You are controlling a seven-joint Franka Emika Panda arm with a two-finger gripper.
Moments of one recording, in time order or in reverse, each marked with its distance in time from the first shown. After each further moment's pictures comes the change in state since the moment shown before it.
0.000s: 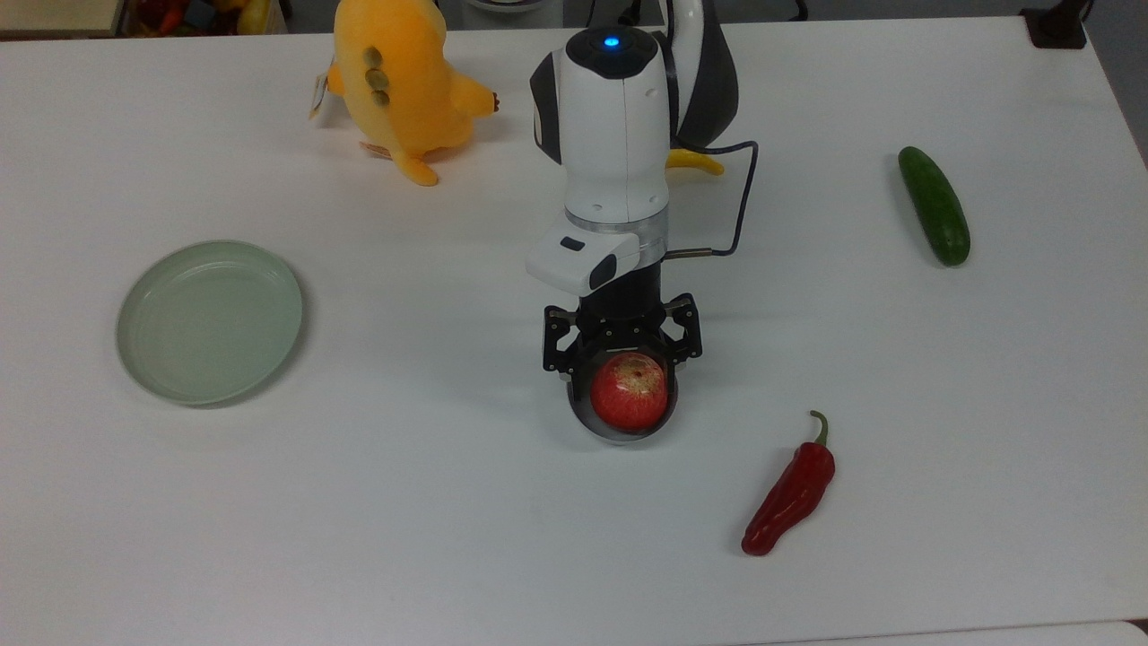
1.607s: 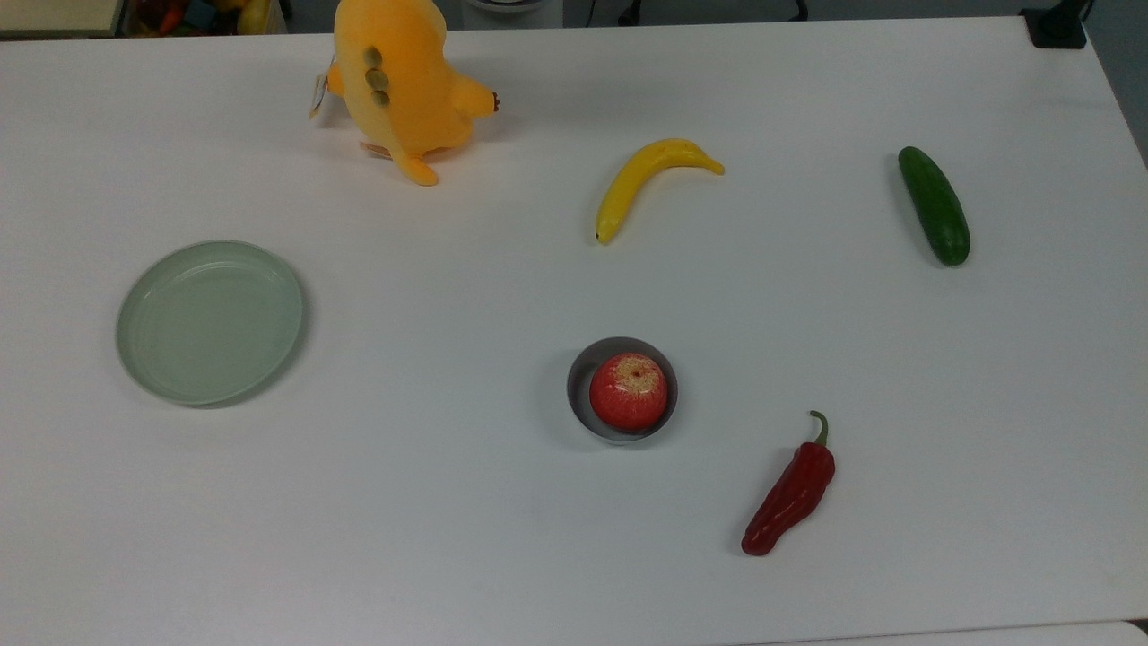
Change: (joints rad) arm -0.225 -0.685 -0.003 -0.047 0.033 -1.118 0.002
